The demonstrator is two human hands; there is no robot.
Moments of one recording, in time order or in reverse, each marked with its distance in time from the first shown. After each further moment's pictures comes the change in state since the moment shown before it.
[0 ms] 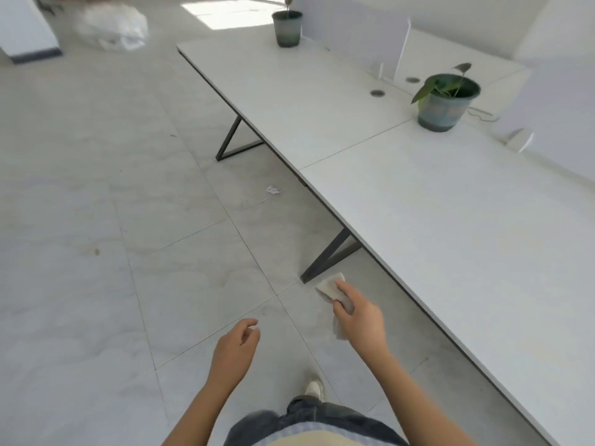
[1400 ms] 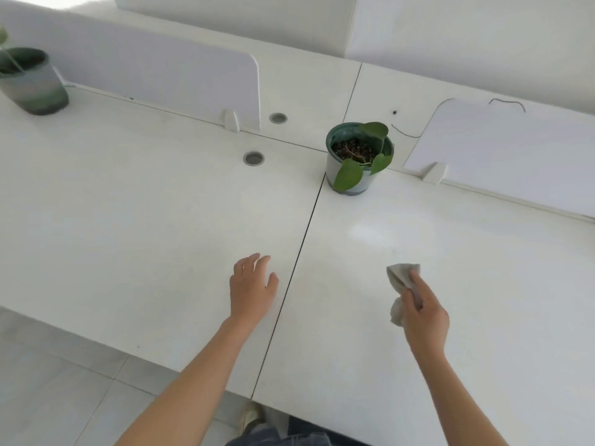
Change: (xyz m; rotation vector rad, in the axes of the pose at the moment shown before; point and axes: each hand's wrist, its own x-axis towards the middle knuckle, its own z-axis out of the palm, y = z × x) left_hand 0.508 0.349 0.087 0.509 -0.380 0.752; right_hand 0.358 -0.031 -0.117 0.223 0.953 0.662
